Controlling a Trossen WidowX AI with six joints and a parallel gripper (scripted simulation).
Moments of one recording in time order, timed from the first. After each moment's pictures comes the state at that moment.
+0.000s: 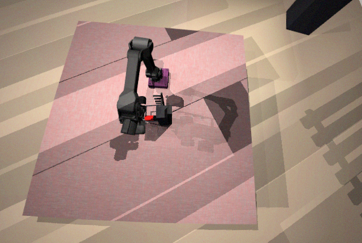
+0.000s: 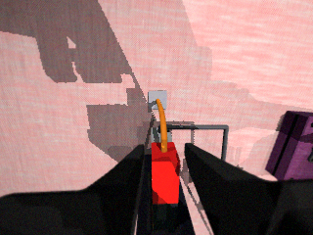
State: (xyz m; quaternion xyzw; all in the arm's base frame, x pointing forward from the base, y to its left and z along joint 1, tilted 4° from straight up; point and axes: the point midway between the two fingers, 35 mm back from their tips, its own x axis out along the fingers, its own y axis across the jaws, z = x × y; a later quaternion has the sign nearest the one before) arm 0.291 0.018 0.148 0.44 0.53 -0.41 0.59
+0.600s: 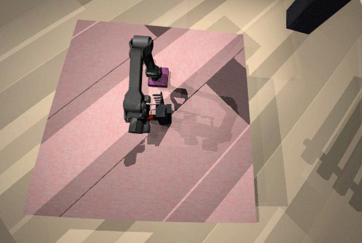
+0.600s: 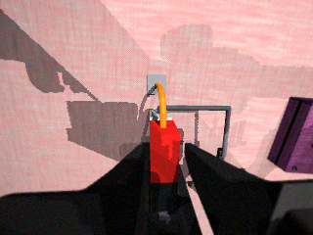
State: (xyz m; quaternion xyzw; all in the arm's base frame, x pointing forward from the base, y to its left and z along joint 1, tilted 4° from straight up) arm 0.283 0.042 0.146 0.45 0.53 -0.41 0.59
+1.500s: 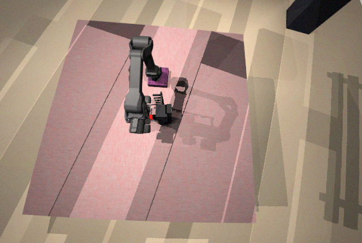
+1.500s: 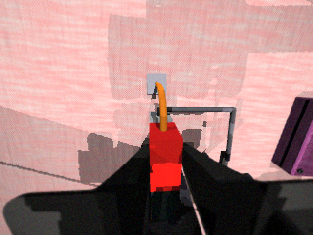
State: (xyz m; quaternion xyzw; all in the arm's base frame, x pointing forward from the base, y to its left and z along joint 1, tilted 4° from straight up) arm 0.284 0.042 0.137 0.45 0.53 -0.41 0.59
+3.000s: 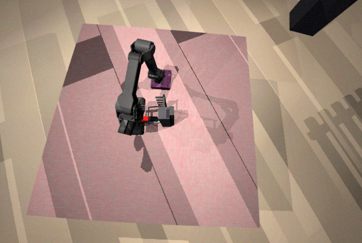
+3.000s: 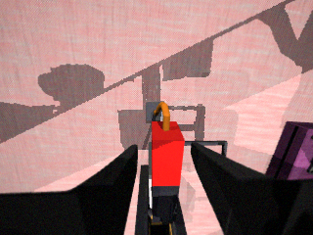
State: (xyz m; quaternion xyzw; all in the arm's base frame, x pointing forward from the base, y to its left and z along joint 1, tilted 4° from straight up) arm 0.293 0.000 0.139 0.44 0.53 -0.41 0.59
